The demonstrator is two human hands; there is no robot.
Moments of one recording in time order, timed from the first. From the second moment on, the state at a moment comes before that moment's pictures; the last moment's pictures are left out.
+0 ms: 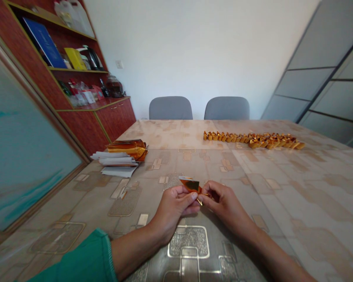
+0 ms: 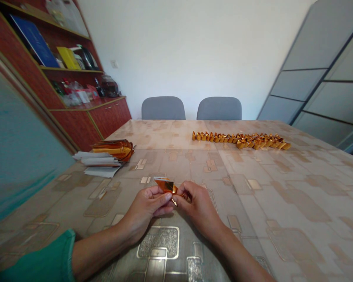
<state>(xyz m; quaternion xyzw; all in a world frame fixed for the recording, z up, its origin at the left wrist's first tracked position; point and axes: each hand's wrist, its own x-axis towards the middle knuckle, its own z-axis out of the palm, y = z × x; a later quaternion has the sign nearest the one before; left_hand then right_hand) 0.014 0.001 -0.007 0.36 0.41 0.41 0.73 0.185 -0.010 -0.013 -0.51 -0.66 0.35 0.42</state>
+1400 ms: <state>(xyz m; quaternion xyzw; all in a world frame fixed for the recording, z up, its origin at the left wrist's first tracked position) 0.013 0.006 -0.013 0.35 0.39 0.43 0.73 0.186 -0.012 -0.018 -0.51 -0.58 0.45 0.46</state>
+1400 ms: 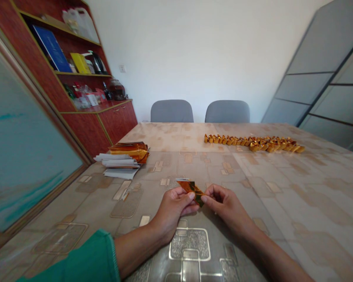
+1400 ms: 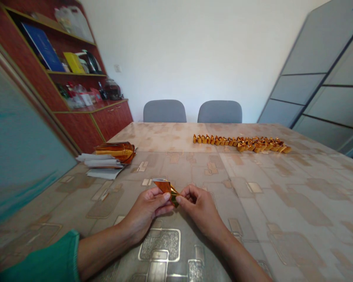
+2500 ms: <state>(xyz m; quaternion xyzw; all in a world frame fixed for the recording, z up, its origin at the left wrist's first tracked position) 0.019 0.009 -0.016 0.37 0.37 0.49 0.70 0.185 -0.012 -0.023 -0.47 -0.56 0.49 0.48</state>
